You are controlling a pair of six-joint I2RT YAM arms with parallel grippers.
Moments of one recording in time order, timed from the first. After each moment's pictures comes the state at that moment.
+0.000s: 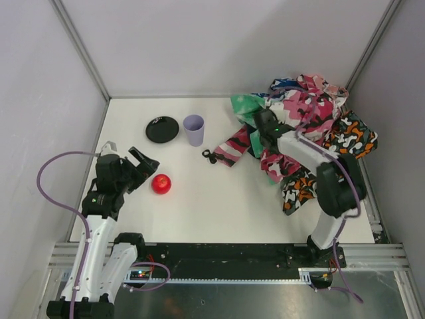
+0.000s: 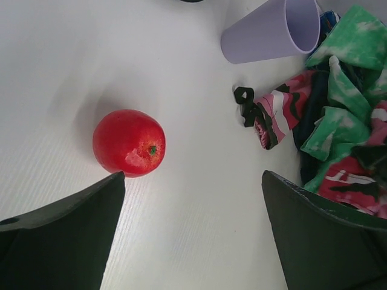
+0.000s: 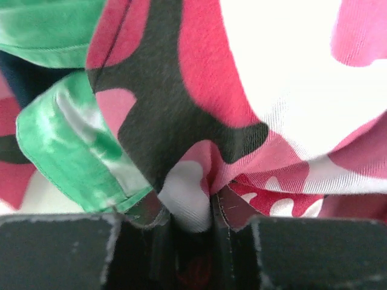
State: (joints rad) left arm -0.02 0.67 0.72 -0.64 0.08 -0.74; right arm 0.47 1.85 1.34 -0.45 0.70 0.36
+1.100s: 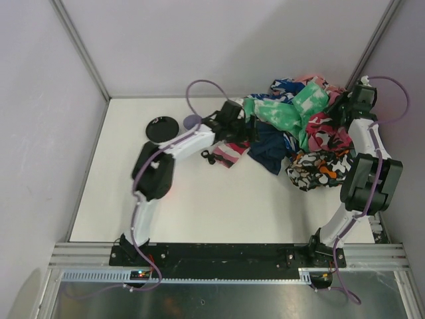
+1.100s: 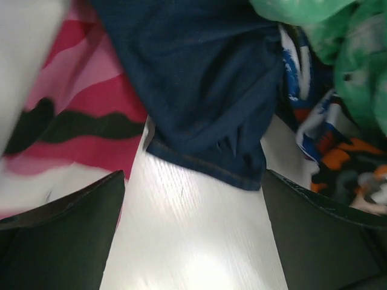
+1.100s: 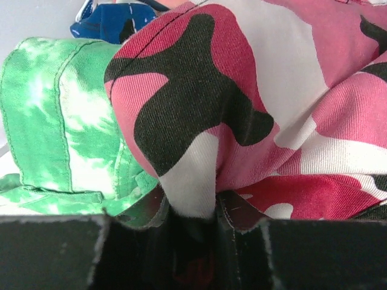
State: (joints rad) left arm -0.68 2.08 1.74 -0.36 0.14 -0.59; right arm -0.26 1.77 1.46 -0.25 -0.15 0.44
